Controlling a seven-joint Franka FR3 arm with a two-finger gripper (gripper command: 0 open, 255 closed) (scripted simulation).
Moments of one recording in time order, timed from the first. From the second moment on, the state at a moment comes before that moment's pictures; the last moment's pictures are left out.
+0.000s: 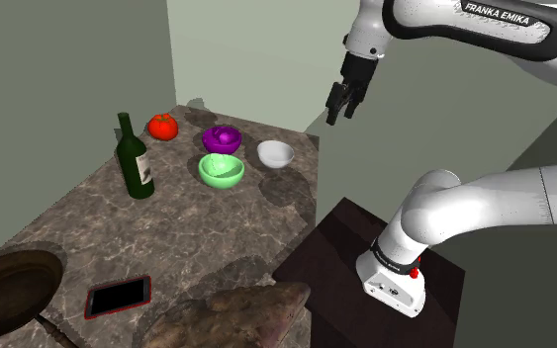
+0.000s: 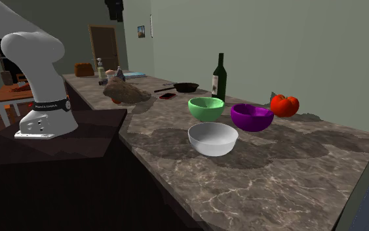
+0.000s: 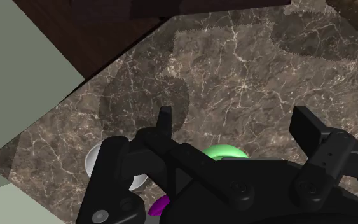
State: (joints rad) arm 0.00 -0.81 0.01 -2.36 0.06 1.54 0.09
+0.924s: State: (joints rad) arm -0.04 -0.50 -0.16 -2.38 0.01 1.85 -0.11
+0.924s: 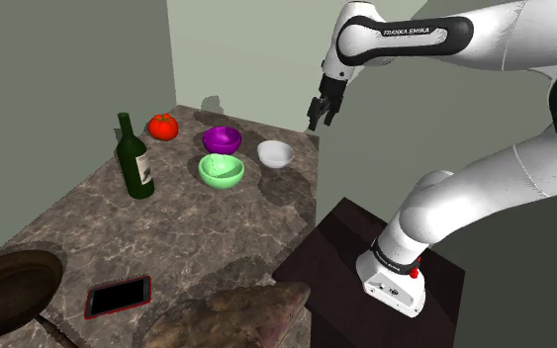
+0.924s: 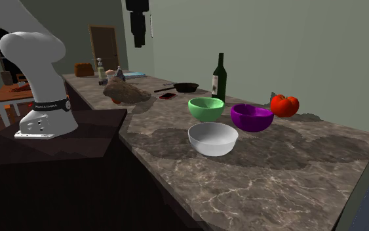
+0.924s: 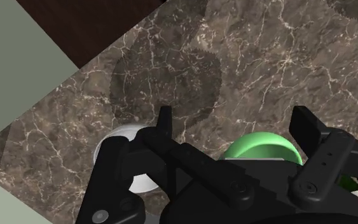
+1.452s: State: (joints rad) arm -0.06 -0.23 -0.26 -2.30 0.04 2.02 -0.27
